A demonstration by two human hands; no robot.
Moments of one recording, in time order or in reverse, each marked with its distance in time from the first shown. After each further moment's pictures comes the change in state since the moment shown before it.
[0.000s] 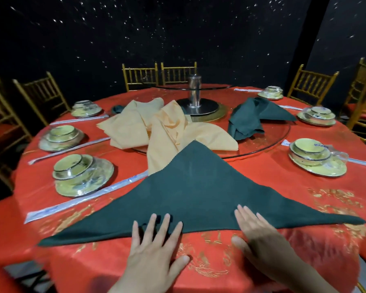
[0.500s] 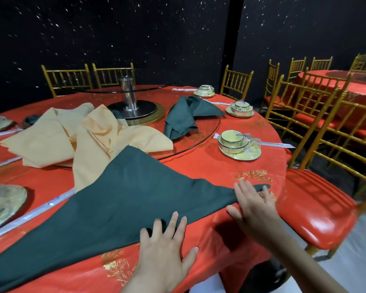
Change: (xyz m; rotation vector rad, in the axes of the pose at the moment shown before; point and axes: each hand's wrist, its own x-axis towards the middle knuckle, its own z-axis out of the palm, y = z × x) left_hand 0.071 0.124 0.000 -0.036 0.220 0.195; right_hand -0.041 0.105 -0.037 -0.137 0.091 0.356
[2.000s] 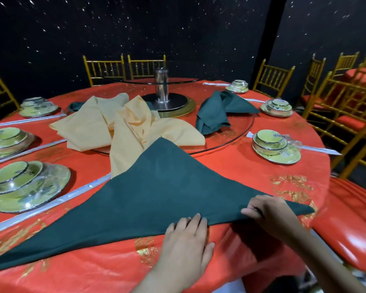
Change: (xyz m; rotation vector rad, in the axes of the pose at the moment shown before) left_hand -0.009 -0.019 -0.006 -0.013 0.231 0.055; right_hand 0.039 -0.011 0.024 0.262 0.103 -0.324
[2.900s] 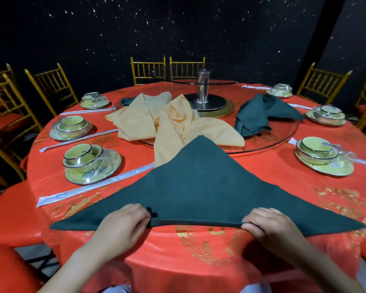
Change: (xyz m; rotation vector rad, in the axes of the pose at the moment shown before) left_hand -0.092 -0.174 -0.057 -0.091 -0.041 -0.135; right_hand 0.012 -0.090 0.015 0.159 -0.033 -0.250
